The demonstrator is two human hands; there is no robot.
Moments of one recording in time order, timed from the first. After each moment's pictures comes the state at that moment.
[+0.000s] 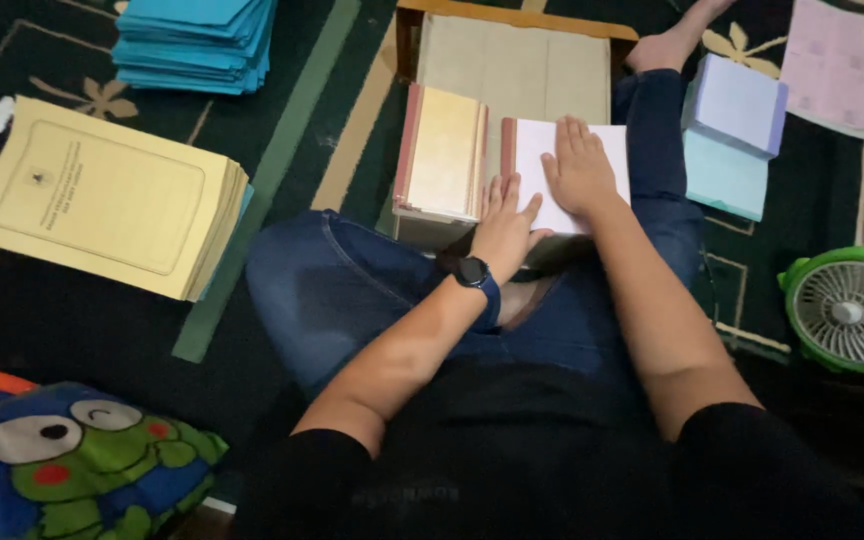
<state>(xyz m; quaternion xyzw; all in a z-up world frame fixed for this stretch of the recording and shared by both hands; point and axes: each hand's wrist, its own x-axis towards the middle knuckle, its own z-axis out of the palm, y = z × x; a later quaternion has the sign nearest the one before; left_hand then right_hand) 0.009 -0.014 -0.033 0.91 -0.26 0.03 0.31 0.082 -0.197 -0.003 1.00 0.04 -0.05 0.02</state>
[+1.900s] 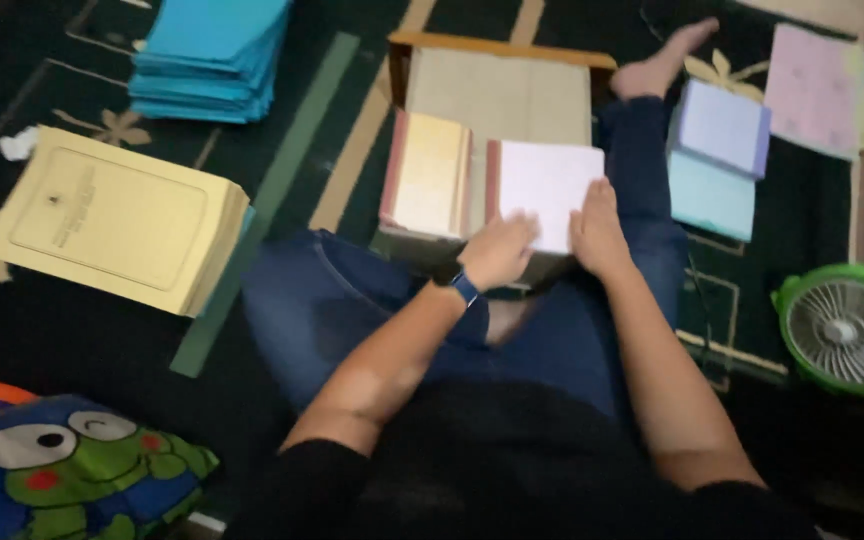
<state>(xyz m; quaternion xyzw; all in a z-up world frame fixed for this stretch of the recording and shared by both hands) 0.016 -0.017 -0.007 0.88 -0.37 -0.04 0.30 0.015 -0.257 -0.052 0.98 -0.01 0.03 -0.17</state>
